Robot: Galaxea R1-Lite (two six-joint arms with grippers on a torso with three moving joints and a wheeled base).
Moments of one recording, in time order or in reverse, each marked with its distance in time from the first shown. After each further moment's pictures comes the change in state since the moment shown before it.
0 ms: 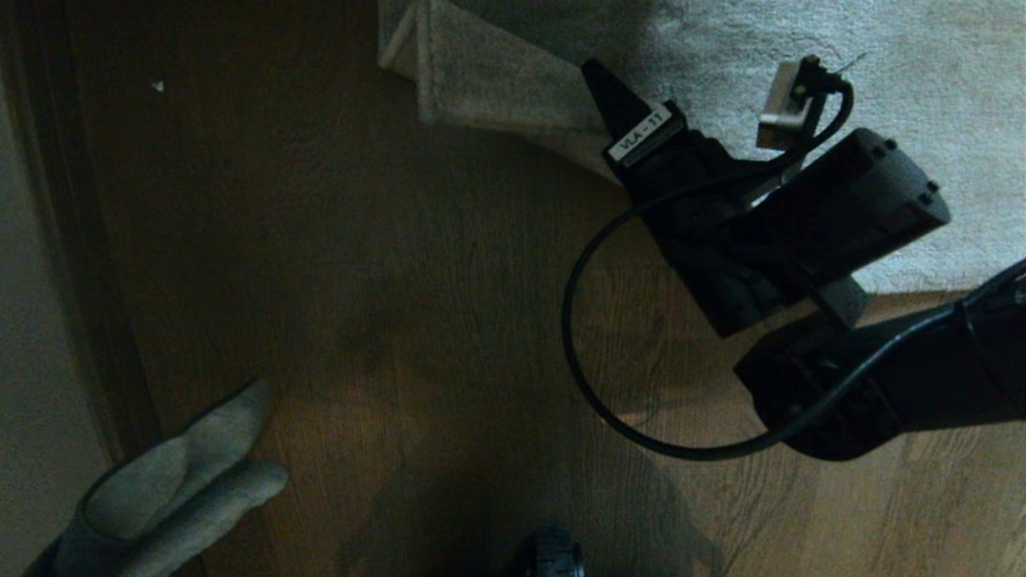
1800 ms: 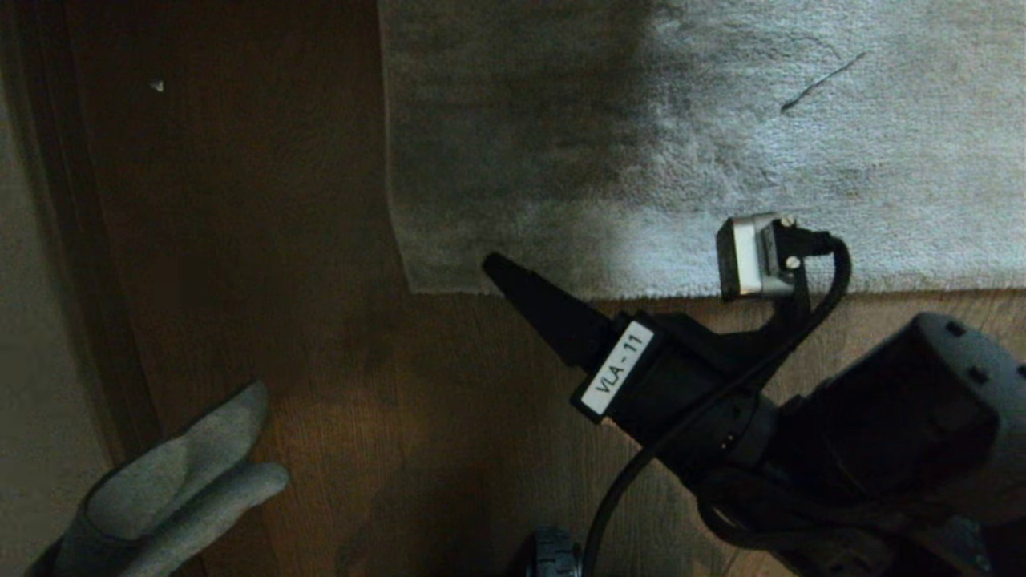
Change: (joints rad) left arm 0.000 0.000 0.000 0.000 0.000 -0.006; right arm 0.294 -0.137 0.461 -0.044 0.075 0.084
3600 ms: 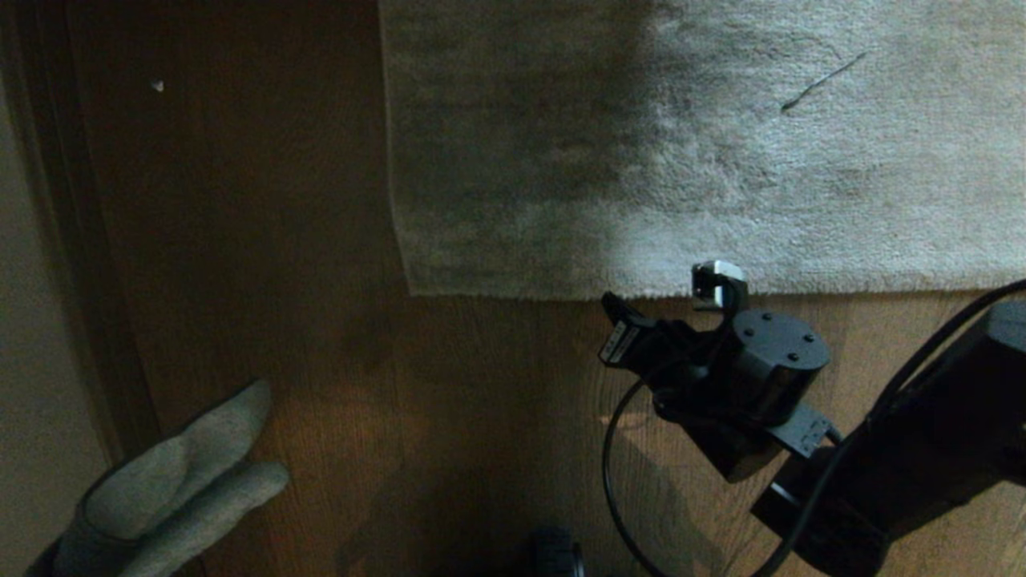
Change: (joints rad) left arm 0.000 0.000 0.000 0.000 0.001 0.000; right arm -0.332 0.255 -0.027 0.035 -0.212 -0.257
